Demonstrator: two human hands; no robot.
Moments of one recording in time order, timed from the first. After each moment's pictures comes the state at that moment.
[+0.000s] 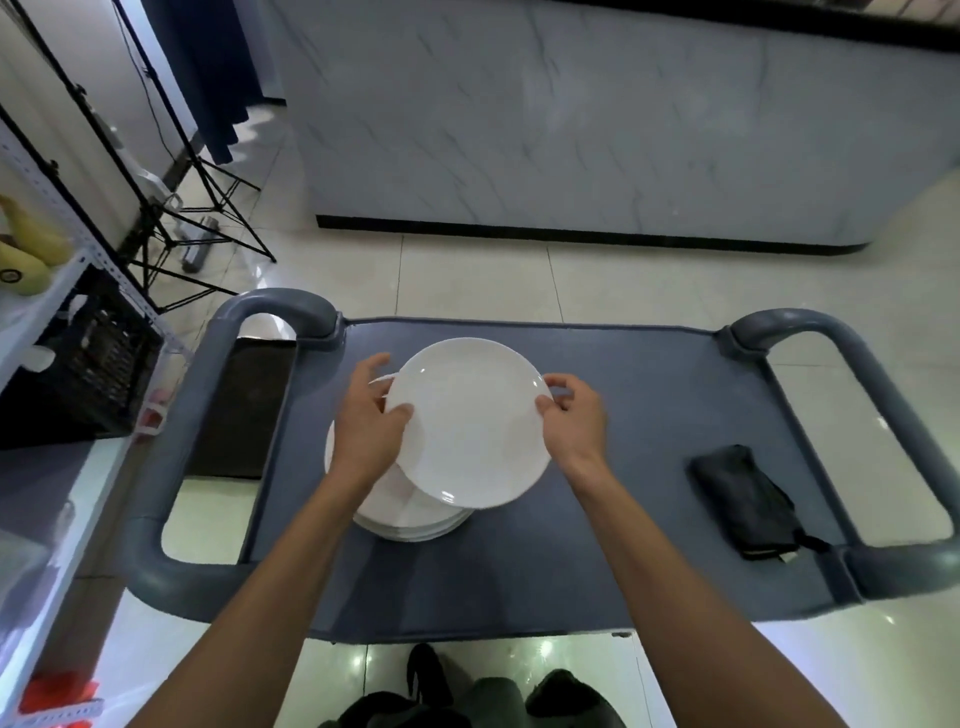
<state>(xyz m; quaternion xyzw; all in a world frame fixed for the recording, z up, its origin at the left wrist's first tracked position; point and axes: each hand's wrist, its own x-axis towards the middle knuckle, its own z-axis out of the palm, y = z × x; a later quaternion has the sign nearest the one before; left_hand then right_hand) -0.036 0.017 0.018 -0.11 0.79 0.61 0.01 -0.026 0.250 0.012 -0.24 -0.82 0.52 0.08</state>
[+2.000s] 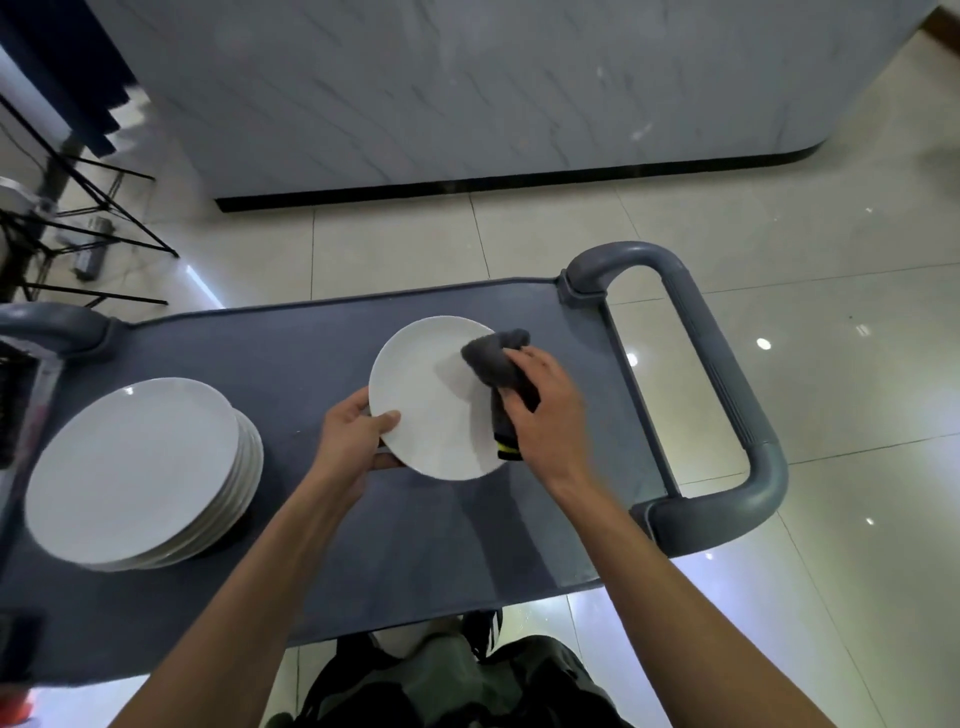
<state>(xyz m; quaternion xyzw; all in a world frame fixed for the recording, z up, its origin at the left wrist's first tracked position) -0.009 0.304 -0.005 -0.19 0.66 0.70 0.19 0.034 0.522 0.003 -0.10 -0.89 0.43 0.14</state>
